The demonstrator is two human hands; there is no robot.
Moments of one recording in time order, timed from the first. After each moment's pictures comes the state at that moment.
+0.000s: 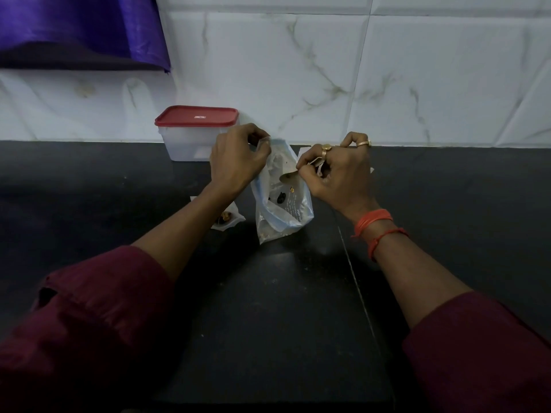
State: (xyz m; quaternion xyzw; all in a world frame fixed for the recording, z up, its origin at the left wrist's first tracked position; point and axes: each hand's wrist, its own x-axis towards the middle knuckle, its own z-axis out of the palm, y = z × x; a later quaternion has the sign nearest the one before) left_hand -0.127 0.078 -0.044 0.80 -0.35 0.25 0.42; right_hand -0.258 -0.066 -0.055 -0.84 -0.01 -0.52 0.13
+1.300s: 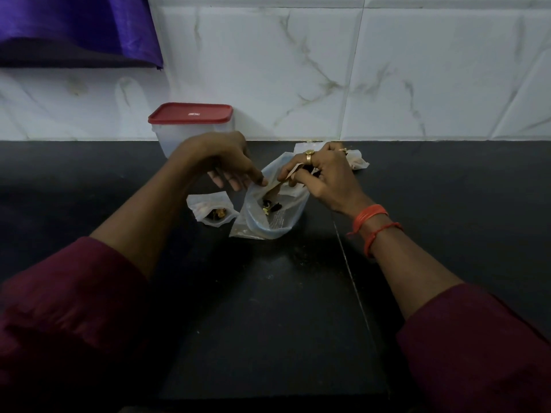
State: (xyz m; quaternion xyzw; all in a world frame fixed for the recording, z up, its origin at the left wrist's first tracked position) left_hand -0.136 0.095 0.012 0.91 -0.32 -0.20 0.16; right_hand -0.261 -0.068 -0.059 -0.89 -0.08 -0.36 0.27
